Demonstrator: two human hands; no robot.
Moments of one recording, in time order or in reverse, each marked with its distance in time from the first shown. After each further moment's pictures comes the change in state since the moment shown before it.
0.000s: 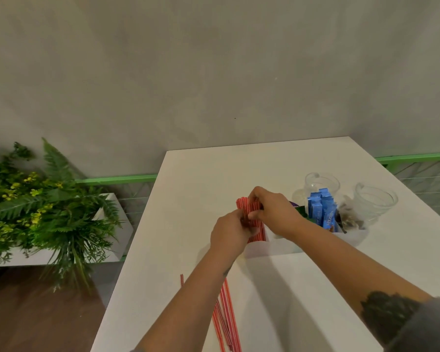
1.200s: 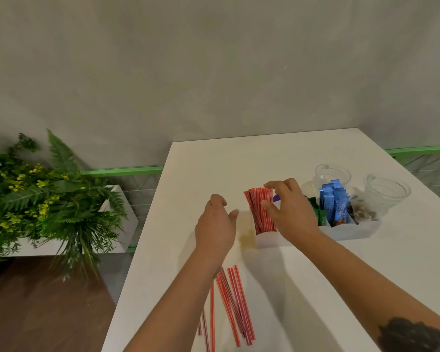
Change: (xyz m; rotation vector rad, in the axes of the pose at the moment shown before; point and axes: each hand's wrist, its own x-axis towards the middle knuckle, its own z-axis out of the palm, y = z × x) left_hand -0.015 -0.030 -0.029 0.082 0.282 -0.041; right_hand -0.023 -0.002 0.022 -0.084 0.394 -0.008
